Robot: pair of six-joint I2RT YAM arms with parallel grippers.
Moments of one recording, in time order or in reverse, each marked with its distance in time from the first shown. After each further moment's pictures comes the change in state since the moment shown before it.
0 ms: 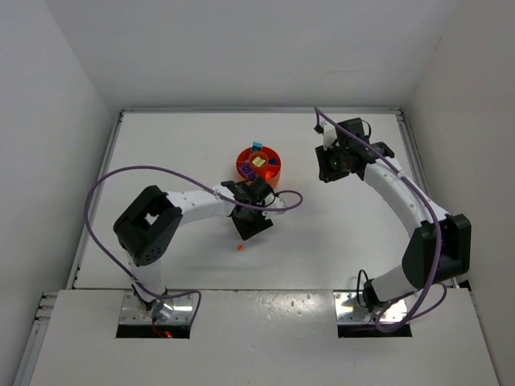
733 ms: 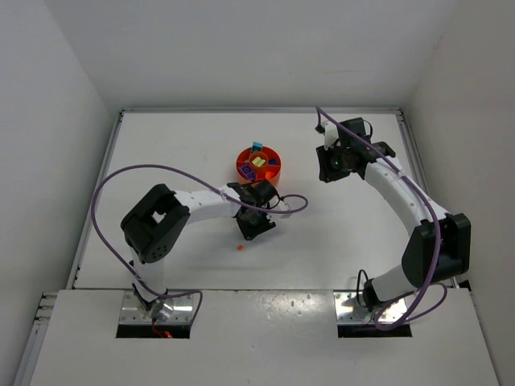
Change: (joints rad) left arm -0.031 0.057 0.026 0.003 0.050 0.013; right arm -0.016 0.006 0.000 -0.003 -0.034 0.000
